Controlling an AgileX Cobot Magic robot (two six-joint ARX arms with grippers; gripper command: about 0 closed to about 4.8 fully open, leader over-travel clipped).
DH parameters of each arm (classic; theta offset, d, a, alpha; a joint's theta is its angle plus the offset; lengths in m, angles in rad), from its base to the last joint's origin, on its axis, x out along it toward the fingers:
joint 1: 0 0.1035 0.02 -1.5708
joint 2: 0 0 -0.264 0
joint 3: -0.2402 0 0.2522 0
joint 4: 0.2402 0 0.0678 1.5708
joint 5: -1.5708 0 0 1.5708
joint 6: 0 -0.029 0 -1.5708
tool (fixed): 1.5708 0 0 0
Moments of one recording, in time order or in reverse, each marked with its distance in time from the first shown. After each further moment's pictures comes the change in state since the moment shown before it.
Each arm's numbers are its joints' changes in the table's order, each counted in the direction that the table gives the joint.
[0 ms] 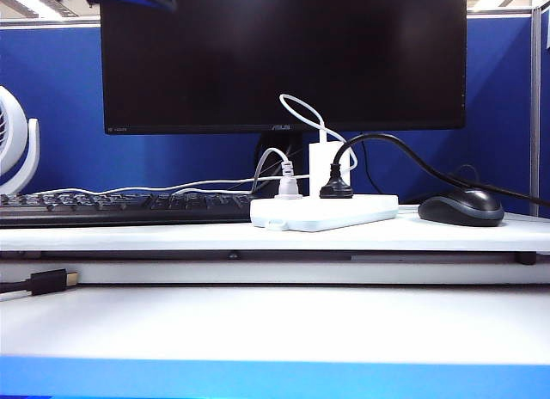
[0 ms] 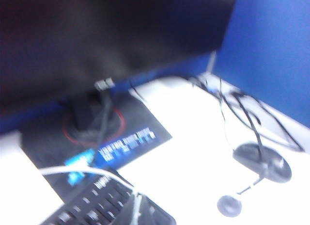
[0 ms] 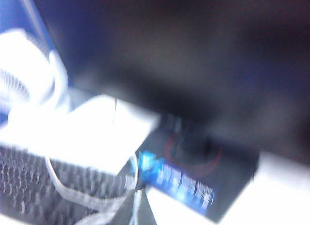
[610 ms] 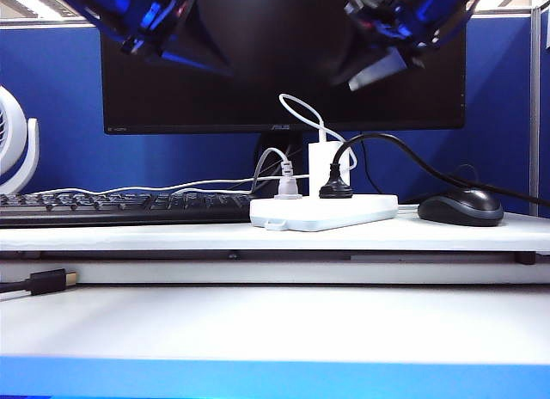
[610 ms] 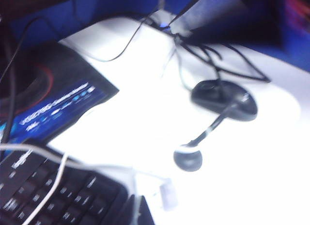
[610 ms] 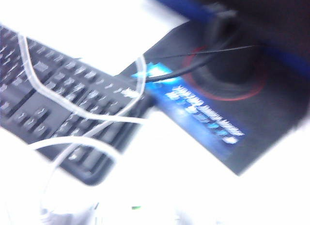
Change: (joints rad) left arm -0.143 0.140 0.000 0.068 -0.003 -0.138; right arm 0.100 0.244 0.000 0.101 -0.010 0.296
